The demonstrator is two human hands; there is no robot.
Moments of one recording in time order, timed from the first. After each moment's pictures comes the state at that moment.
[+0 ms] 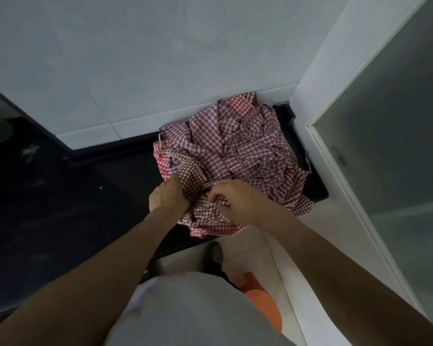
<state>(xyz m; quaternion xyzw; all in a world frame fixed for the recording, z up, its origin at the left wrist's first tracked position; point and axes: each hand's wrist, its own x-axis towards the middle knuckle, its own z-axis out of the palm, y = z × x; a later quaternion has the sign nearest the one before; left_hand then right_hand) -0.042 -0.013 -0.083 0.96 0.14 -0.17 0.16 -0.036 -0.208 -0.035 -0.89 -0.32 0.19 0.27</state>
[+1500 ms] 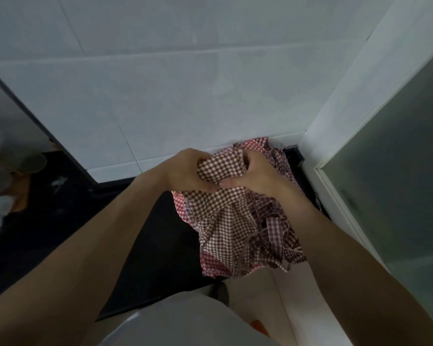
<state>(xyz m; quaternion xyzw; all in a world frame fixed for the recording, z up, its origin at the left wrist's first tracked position) 0.049 0.031 0.058 0.91 -0.15 -0.16 0.35 0.064 -0.187 0.041 -0.83 -0.15 0.19 0.51</state>
